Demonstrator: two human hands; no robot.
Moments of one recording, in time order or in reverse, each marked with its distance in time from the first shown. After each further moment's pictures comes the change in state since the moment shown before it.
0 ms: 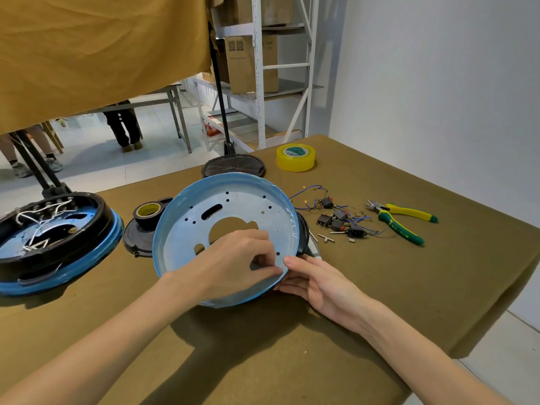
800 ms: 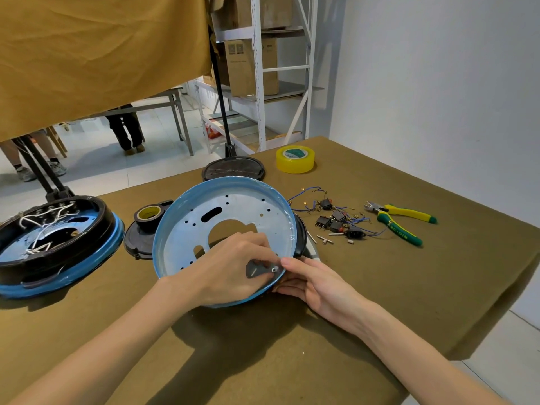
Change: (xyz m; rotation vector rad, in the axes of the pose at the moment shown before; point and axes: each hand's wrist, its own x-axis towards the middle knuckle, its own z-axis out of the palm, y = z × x) left_hand -0.004 0.002 0.000 0.003 -0.038 -0.011; right_hand 0.004 0.003 -0.003 0.002 -0.003 0.002
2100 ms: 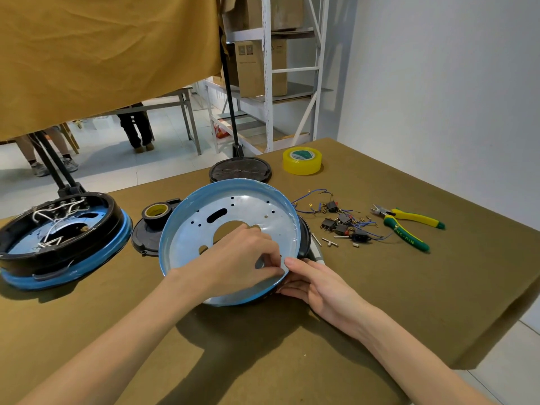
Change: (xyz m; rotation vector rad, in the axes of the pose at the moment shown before) left_hand 0.012 0.005 -0.006 0.144 -0.008 -0.025; right_hand 0.002 0.001 0.001 -0.031 0.014 -0.006
